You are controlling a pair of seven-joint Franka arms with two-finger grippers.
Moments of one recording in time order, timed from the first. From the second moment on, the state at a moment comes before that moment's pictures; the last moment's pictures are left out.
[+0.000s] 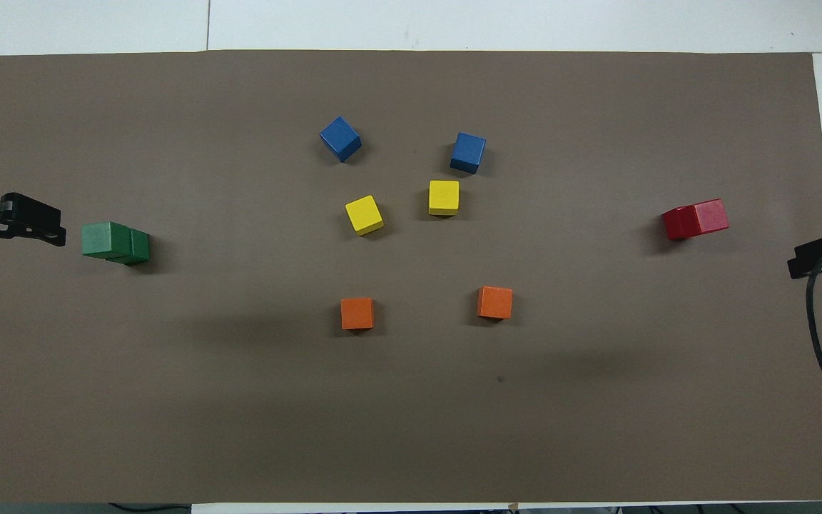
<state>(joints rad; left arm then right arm) -0.02 0.03 0.00 -1.60 0.02 1.52 -0.02 -0.09 -0.08 -0.01 -1.68 -0.04 1.47 -0.11</state>
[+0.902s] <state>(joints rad) -0.02 0.03 0.00 -1.60 0.02 1.52 -0.02 -0.08 -0.11 -0.01 -1.67 -0.04 1.50 -0.07</state>
